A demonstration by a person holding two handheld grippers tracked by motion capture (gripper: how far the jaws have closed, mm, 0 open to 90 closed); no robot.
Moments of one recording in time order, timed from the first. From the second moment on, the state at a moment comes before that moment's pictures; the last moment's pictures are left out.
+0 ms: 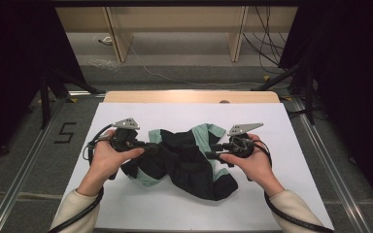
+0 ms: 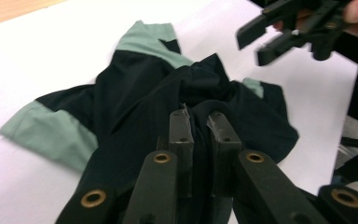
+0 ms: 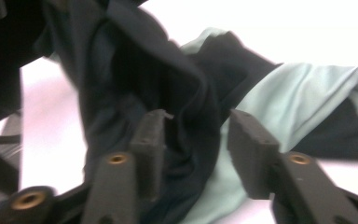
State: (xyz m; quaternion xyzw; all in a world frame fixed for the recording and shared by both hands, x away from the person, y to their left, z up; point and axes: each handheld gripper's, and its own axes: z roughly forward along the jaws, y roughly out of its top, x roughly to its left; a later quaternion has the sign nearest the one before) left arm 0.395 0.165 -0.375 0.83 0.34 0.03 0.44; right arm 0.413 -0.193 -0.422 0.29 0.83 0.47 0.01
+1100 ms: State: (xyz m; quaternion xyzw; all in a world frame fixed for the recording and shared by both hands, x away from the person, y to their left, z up) left arm 0.420 0.179 -0.397 0.78 0.39 -0.03 0.49; right arm 0.403 -0.191 -0.432 0.24 0.86 0.45 0.03
